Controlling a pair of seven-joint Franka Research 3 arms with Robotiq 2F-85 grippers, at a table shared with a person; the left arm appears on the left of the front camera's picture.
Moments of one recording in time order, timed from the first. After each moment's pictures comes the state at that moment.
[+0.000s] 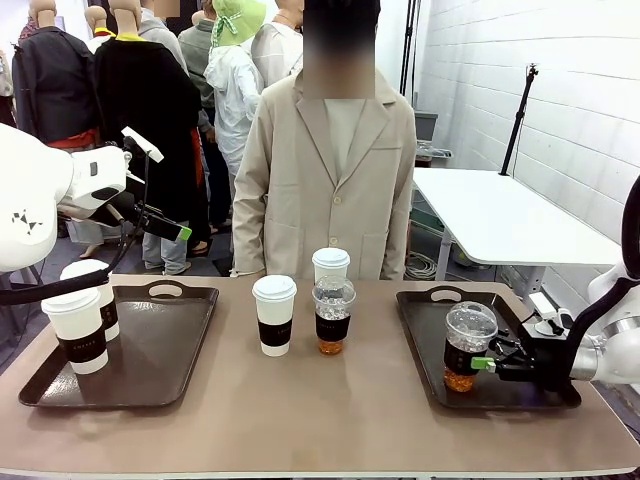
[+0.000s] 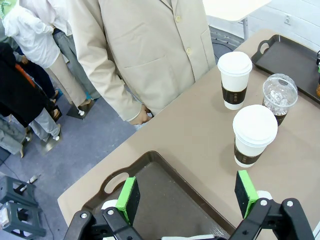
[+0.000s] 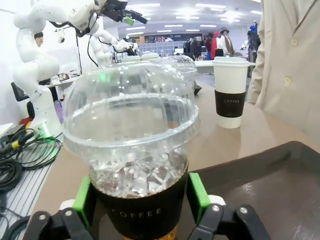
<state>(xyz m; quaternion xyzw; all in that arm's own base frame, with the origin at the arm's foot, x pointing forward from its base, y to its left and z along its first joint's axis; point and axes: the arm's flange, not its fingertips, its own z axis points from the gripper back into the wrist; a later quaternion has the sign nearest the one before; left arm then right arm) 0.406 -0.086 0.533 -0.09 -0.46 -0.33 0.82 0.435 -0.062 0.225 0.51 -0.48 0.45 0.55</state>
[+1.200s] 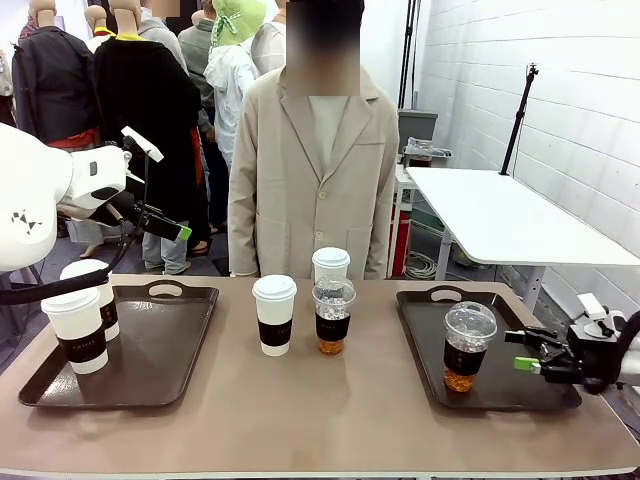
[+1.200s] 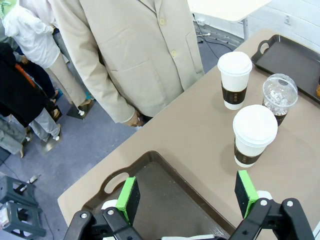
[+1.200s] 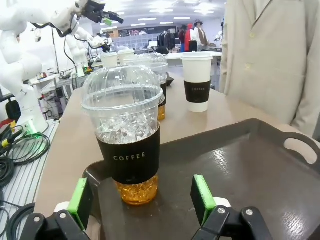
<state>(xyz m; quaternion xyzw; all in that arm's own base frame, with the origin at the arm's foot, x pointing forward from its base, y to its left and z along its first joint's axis) 0.406 -0.086 0.533 -0.09 -0.46 -0.33 0.82 0.408 -0.141 0.245 0.46 -0.50 0.42 0.60</state>
